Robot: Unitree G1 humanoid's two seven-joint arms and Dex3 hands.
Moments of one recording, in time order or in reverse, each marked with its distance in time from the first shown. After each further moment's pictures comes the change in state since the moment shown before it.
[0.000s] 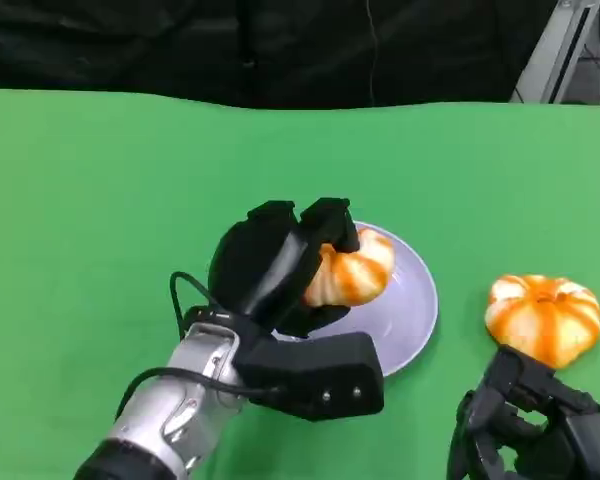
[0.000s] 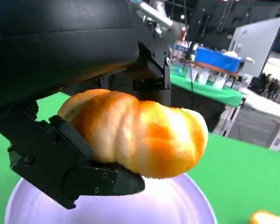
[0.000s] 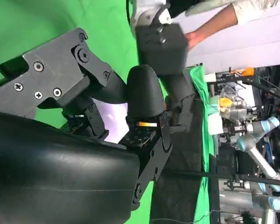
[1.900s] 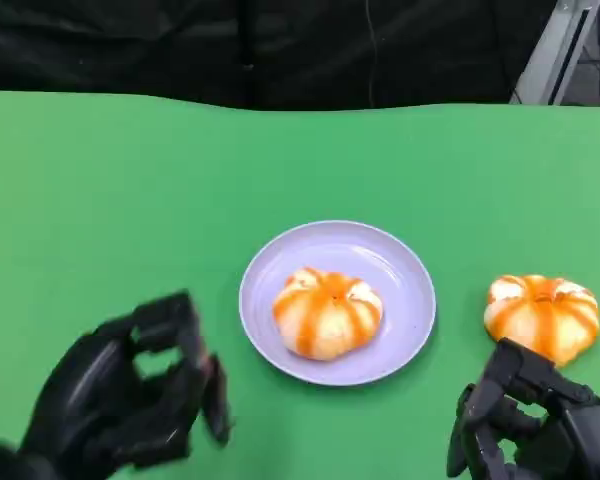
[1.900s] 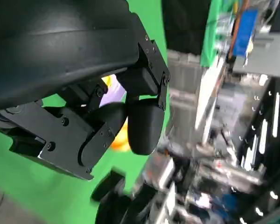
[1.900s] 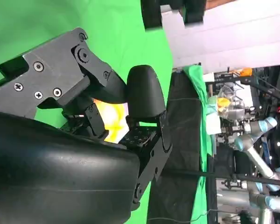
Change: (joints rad) left arm 0.767 0.163 0.527 -0.991 -1.404 0.491 -0.881; right arm -0.024 -0.001 -0.014 0.012 0.005 0.010 0.002
